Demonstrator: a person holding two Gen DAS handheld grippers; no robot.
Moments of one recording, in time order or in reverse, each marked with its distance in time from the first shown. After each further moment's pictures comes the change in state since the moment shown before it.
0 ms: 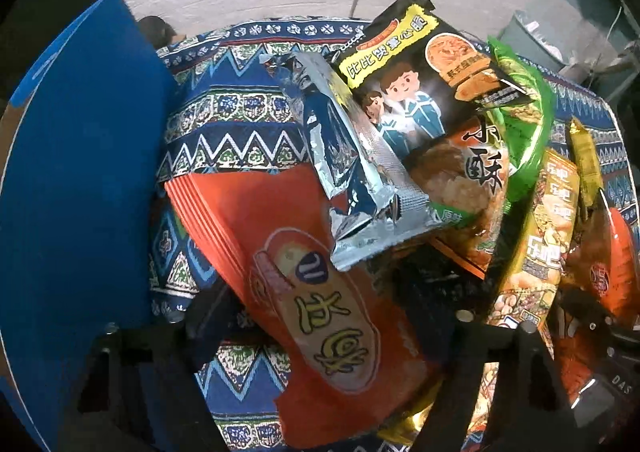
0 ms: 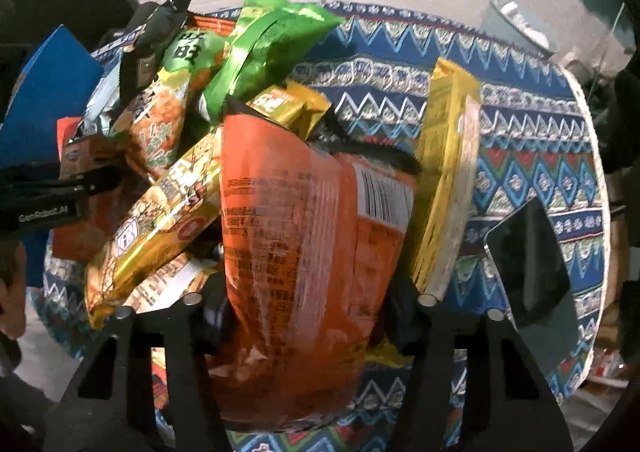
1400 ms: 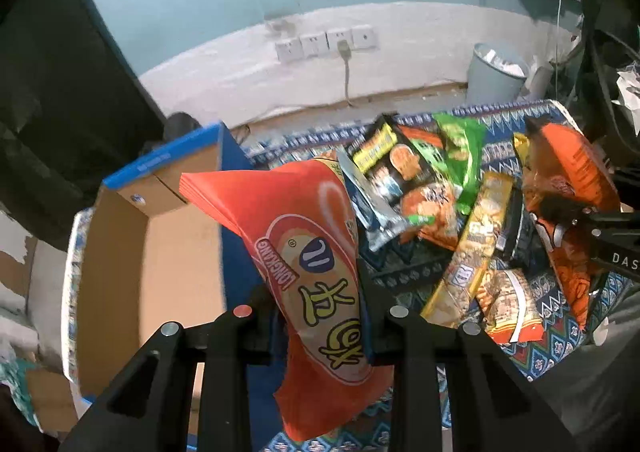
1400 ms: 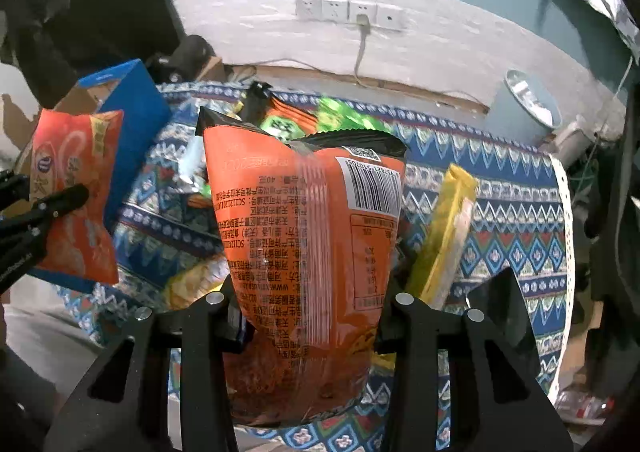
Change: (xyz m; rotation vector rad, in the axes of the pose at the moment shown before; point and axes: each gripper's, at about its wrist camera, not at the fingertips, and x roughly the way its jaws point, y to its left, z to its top) left arm -0.146 0.030 -0.039 0.178 -0.286 0.099; right arm -0.084 0.041 0.017 -0.131 -0.187 0.023
